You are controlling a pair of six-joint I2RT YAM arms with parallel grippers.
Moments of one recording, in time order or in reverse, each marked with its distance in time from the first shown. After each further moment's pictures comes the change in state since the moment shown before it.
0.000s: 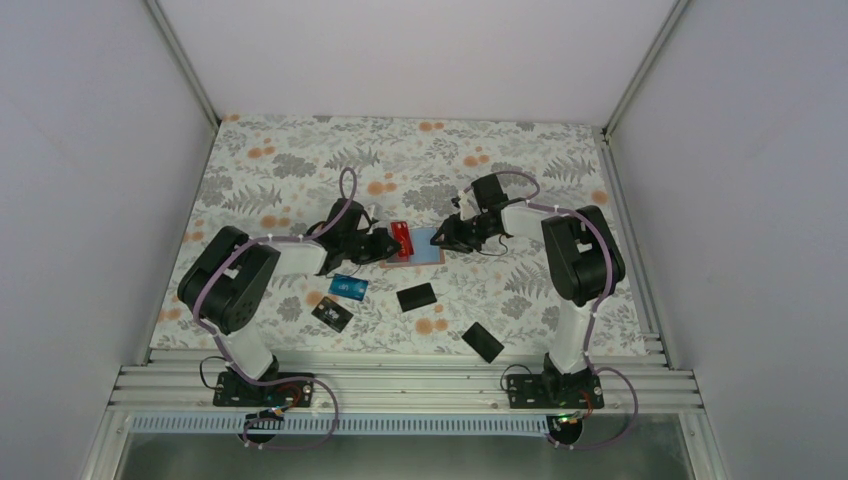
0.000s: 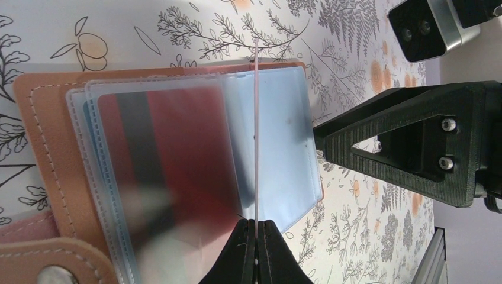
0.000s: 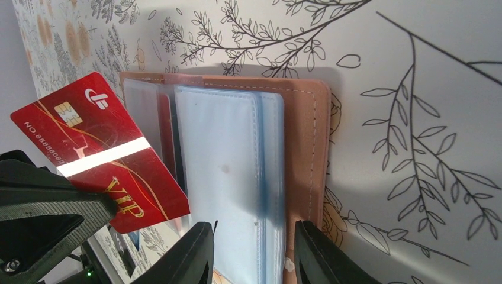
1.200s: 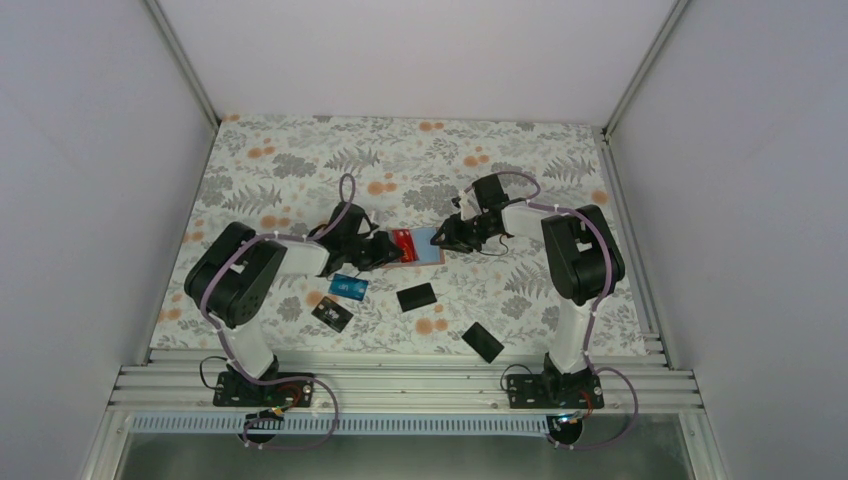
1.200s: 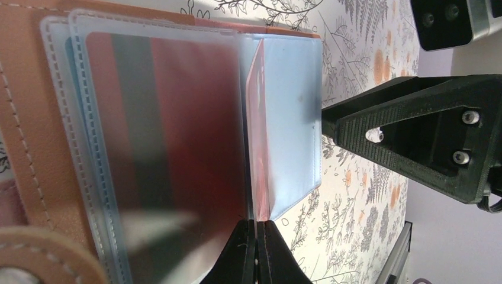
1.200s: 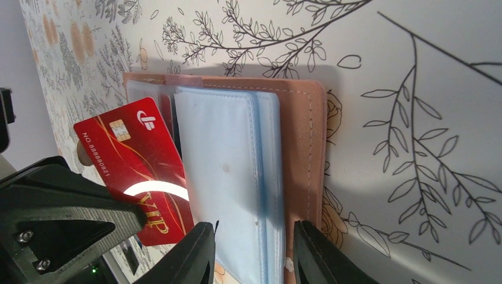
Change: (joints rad) left arm 0.000 0.040 -0.018 0.037 0.072 -0.112; right arm -0.005 0.007 0.000 0.005 -0.022 -0.003
